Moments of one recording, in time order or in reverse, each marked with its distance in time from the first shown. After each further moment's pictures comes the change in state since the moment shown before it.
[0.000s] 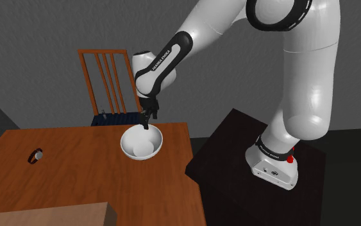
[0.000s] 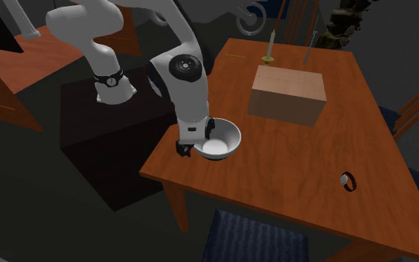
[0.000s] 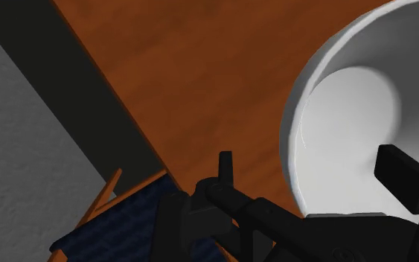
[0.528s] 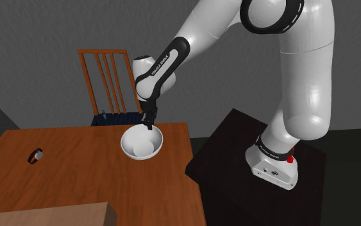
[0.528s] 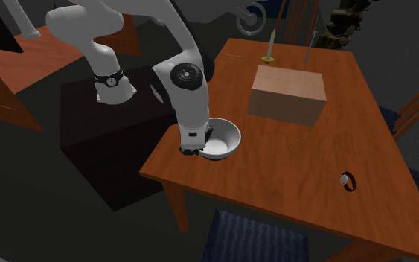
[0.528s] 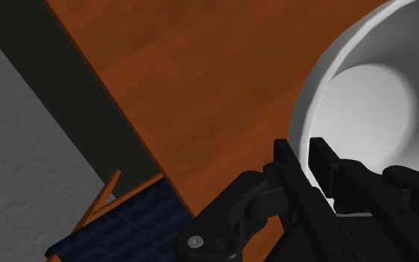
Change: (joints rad) arm 0.003 0.043 -0.002 0.008 -0.003 0.036 -0.003
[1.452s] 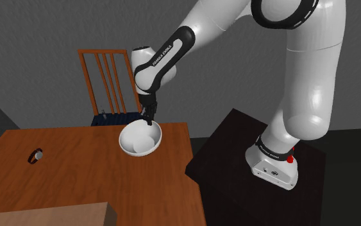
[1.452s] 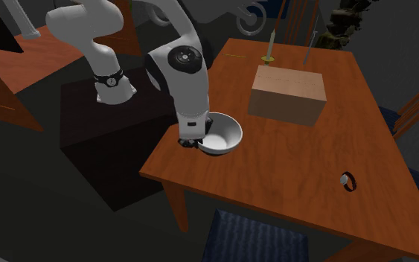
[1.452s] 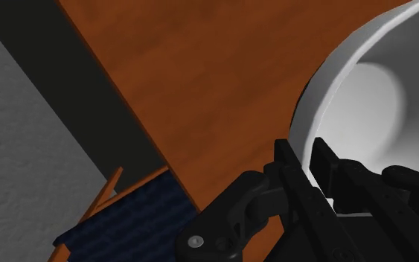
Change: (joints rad) arm -0.005 -0.079 0.005 -0.008 0.005 -0.071 0.007
